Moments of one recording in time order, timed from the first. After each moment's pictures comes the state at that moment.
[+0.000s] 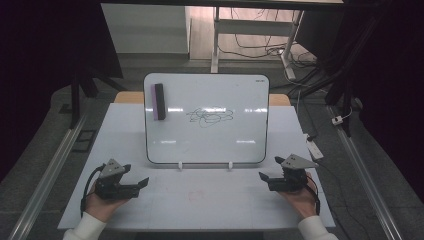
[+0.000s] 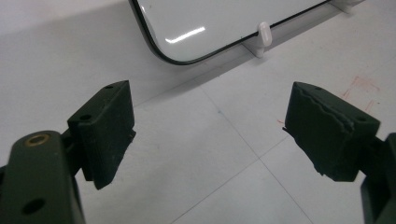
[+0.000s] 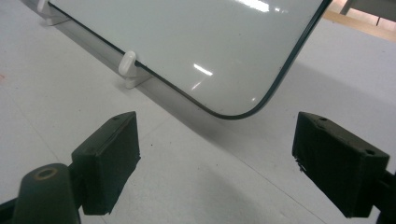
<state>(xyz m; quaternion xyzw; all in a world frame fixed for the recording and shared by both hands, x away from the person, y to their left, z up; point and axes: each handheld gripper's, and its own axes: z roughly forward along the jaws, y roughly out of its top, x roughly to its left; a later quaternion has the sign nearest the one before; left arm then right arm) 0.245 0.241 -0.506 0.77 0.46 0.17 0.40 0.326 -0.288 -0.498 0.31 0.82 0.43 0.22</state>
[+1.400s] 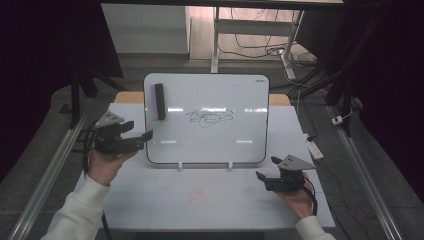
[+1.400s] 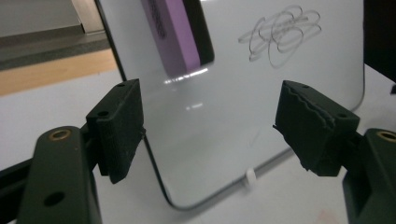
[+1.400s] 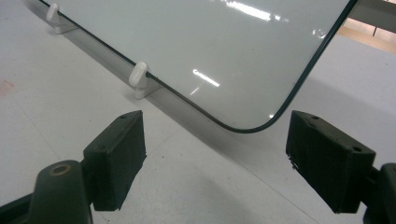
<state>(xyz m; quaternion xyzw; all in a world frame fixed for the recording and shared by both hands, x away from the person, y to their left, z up) 0.302 0.222 -0.384 0.72 0.49 0.21 0.45 0.322 -0.278 -0.496 0.31 0.81 0.43 0.23</state>
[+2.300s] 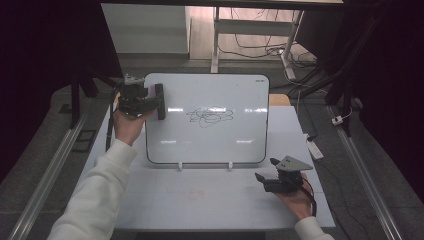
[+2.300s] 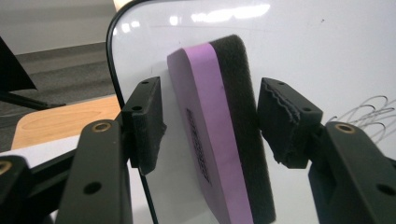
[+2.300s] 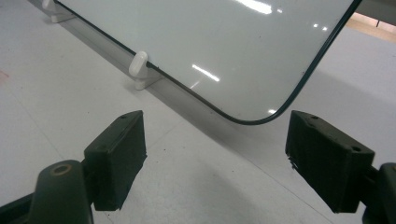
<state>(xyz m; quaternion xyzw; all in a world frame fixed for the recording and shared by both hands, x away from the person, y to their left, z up) 0.401 0.193 -0.356 0.68 0.54 0.27 0.42 0.321 -0.275 -0.501 0.31 0.82 0.42 0.23</state>
